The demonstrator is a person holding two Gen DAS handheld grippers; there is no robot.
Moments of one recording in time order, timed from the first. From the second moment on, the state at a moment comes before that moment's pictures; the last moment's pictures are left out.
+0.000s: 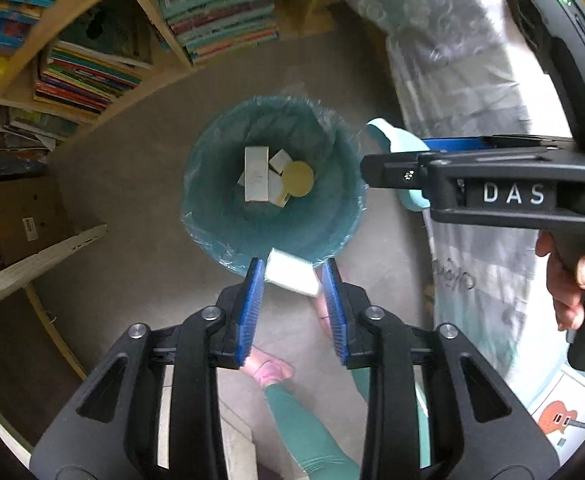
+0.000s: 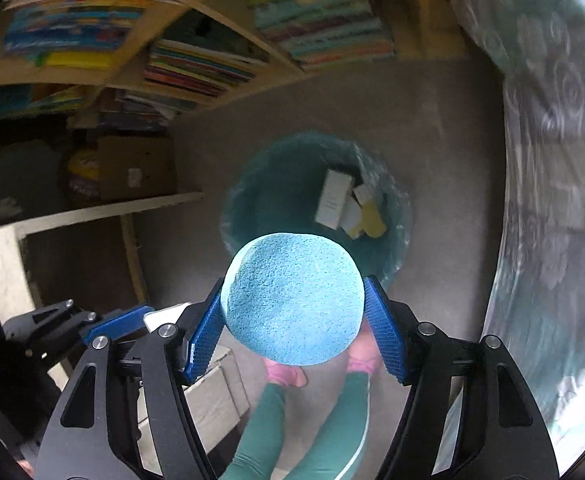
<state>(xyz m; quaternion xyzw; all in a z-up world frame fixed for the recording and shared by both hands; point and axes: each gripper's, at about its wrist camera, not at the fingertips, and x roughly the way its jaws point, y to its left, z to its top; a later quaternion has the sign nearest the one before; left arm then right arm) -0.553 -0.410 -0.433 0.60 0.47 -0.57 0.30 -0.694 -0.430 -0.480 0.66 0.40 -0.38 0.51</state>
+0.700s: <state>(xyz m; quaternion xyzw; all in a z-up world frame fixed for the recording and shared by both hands) -0.542 -0.420 -0.401 0.58 0.48 -0.57 0.33 -0.712 -0.428 -0.432 0.66 0.35 -0.39 0.54</state>
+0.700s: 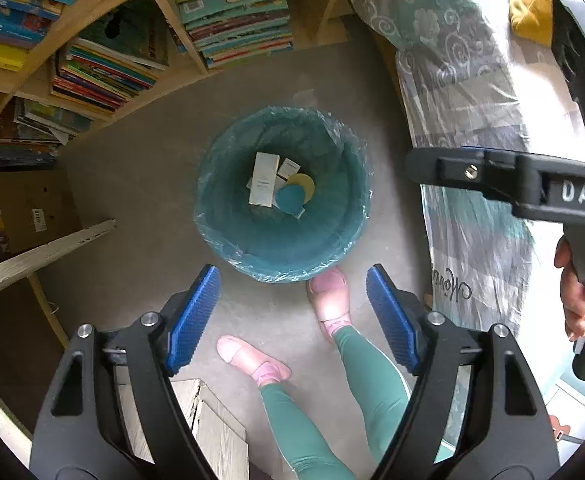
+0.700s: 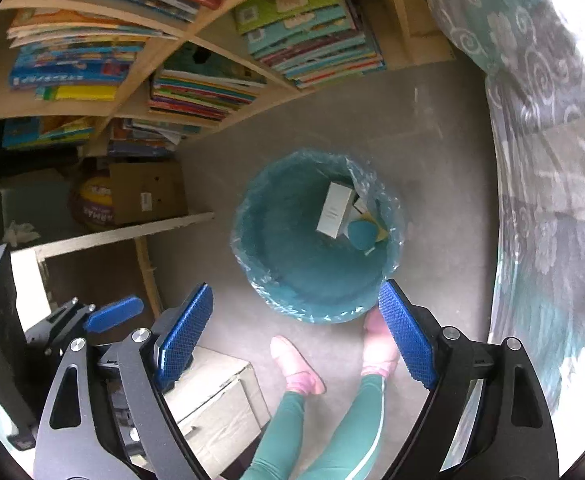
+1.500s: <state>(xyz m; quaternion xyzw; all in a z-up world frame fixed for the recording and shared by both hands) -0.424 -0.367 -0.148 0.46 0.43 -0.59 0.51 -0.594 -0.413 -0.182 0.40 0.46 -0.35 0.72</state>
